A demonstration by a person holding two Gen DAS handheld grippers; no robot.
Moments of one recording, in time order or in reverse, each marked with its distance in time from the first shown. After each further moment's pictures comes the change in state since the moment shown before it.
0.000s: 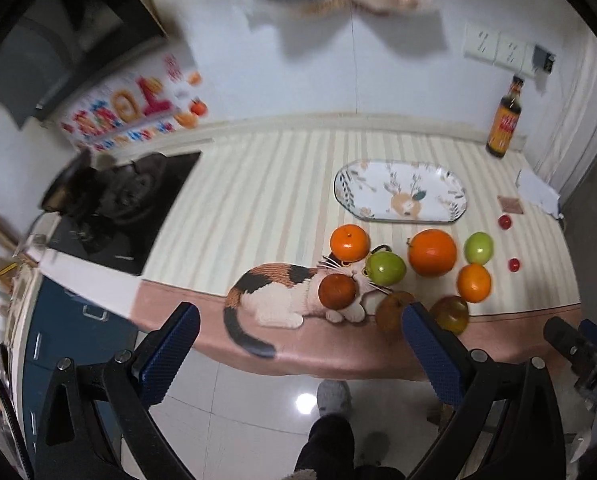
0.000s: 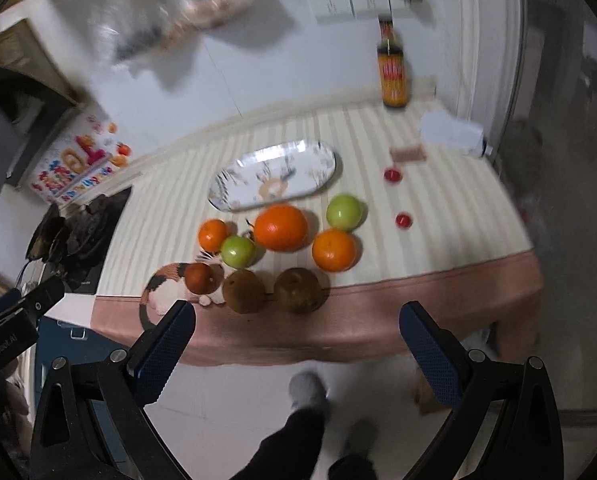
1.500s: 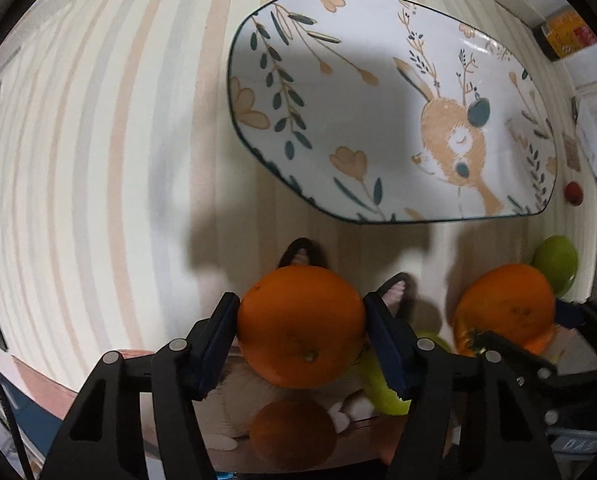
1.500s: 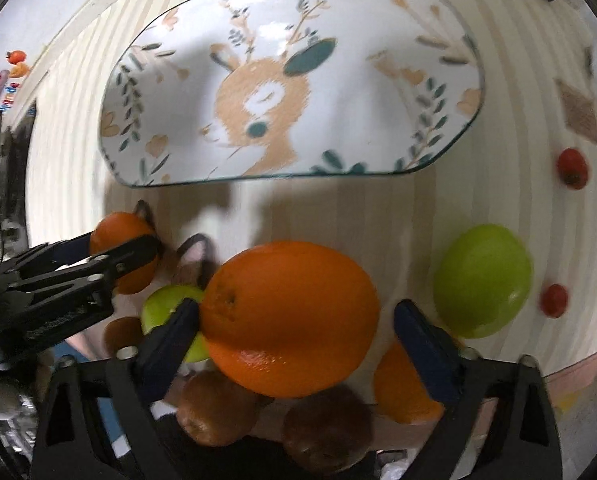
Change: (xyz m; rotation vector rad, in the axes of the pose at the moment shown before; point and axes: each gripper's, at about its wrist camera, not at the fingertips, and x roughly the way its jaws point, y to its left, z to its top) left arm 0.319 -0.045 0.089 0.138 0.626 -0.256; right arm 0.351 0.039 0.123 -0.043 0.660 -0.048
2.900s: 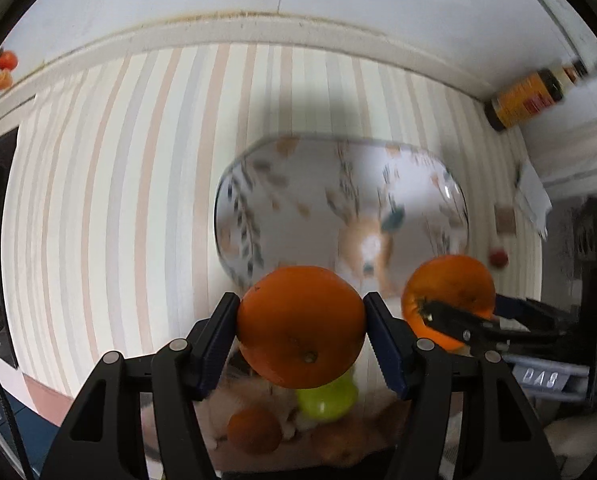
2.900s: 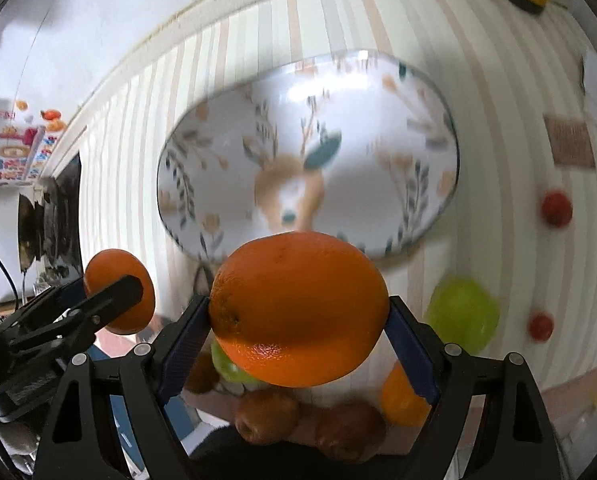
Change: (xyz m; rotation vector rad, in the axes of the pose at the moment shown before) left arm -0.097 -0.019 0.051 -0.038 -0.137 -0.096; right arm -0.093 -0.056 0.039 0.045 -0.124 0.124
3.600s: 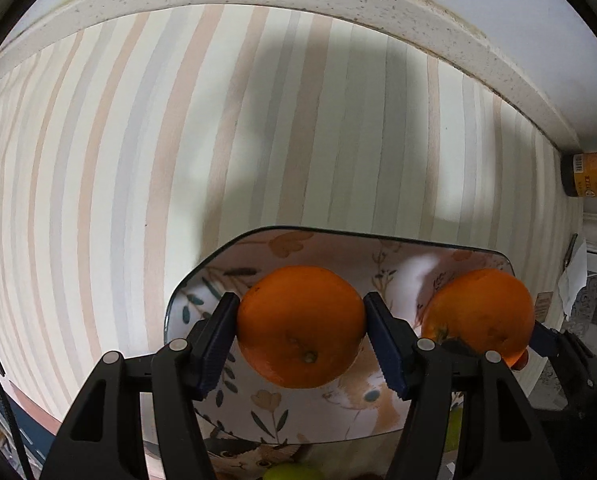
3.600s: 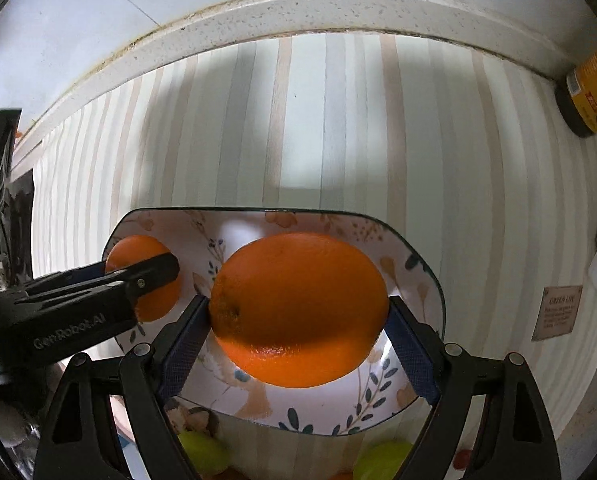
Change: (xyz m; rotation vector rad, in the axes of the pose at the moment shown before) left arm 0.094 0.004 0.089 -0.153 0.169 0.037; right arm 0.031 0.011 0.111 -0.110 0.008 -0.164
